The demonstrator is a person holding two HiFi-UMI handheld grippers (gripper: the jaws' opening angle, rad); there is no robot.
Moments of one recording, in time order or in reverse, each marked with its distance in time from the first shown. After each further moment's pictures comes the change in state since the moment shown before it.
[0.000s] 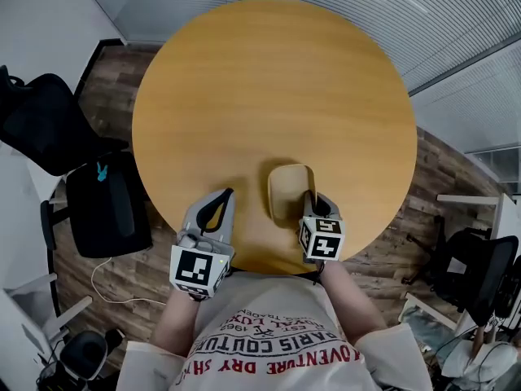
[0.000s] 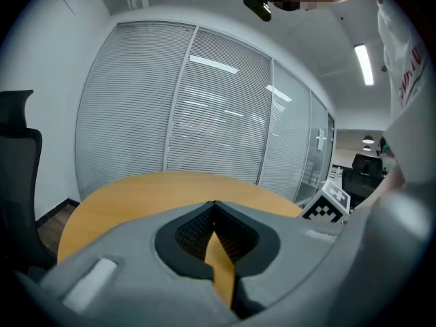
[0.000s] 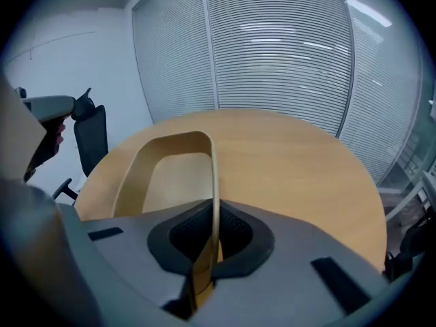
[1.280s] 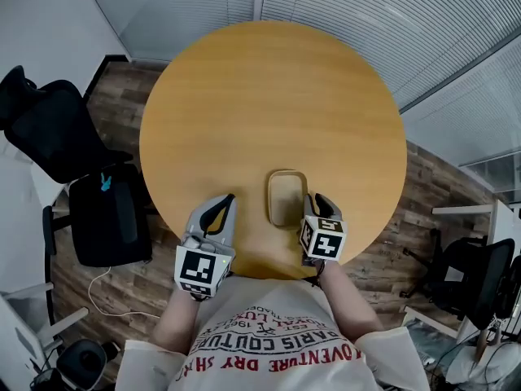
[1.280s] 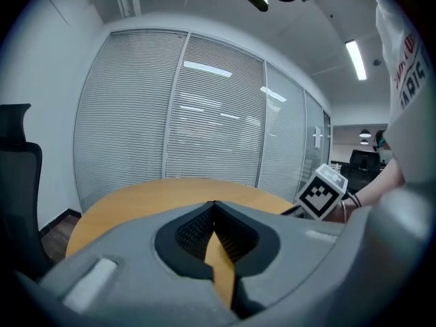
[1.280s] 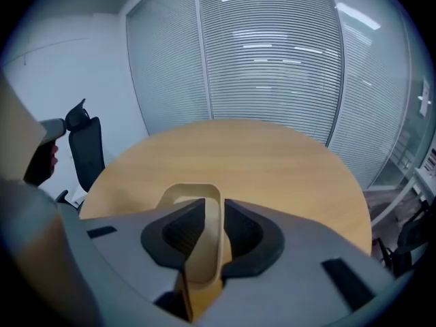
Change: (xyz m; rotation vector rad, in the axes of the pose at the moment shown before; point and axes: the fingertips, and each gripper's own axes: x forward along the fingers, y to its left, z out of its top) left arm -0.019 -0.004 0.012 0.053 -0.040 -0.002; right arm -0.026 0.000 0.031 0.045 -0.049 -0.040
